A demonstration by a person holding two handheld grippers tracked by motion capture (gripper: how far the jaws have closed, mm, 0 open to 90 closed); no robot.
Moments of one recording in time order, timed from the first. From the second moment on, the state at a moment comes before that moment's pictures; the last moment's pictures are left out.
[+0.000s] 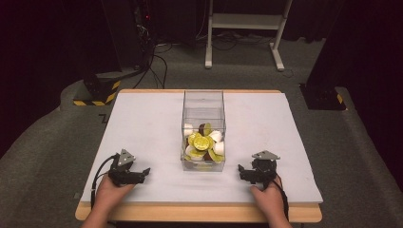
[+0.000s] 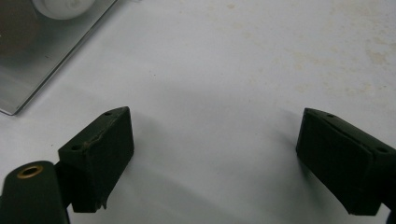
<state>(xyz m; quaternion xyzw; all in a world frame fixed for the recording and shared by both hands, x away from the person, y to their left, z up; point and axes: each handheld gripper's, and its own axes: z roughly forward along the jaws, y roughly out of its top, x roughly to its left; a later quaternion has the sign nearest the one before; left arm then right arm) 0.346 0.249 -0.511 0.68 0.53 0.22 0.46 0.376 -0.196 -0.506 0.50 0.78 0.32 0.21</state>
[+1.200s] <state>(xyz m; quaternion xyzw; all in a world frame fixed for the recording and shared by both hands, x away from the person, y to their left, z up) 0.347 0.212 -0.483 0.65 0.49 0.18 0.54 0.376 -0.197 -0.506 0.50 0.78 0.32 0.21</state>
